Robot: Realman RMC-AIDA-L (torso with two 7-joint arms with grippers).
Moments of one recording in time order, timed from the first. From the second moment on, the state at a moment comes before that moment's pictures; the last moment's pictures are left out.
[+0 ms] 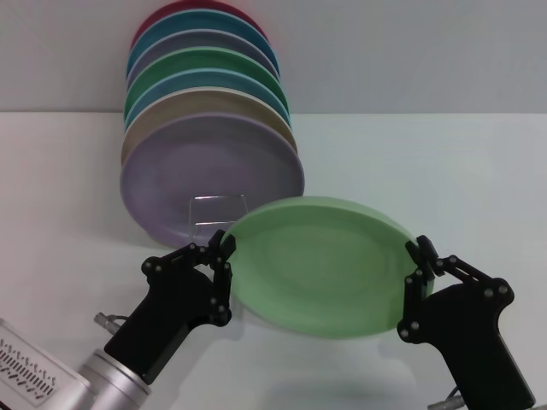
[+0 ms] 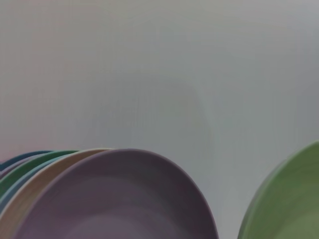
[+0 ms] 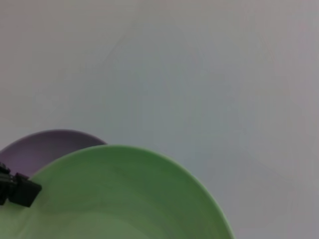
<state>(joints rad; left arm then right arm) -0.30 -2.08 -0.25 -0.47 2.19 1.31 0.05 0.08 2.08 0.15 0.78 -1.95 -1.48 -1.04</state>
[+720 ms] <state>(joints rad) -0.29 -2.08 -0.27 -0.48 2.18 1.32 0.14 0.11 2.08 0.13 0.76 -1.96 -1.50 -1.04</state>
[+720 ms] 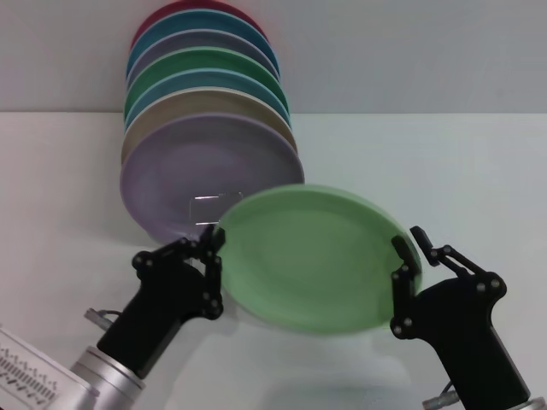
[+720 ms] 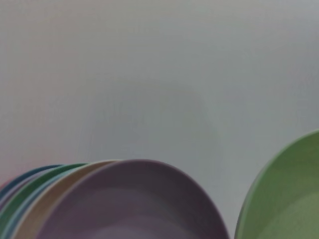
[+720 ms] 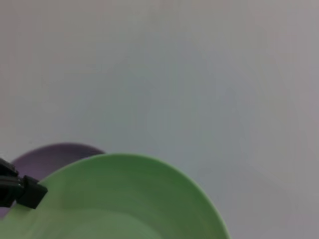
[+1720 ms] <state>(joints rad) -0.22 -2.07 -0.48 -0.41 2.19 1.62 -0.03 0.14 2.08 0.04 0.66 -1.96 -1.62 -1.03</state>
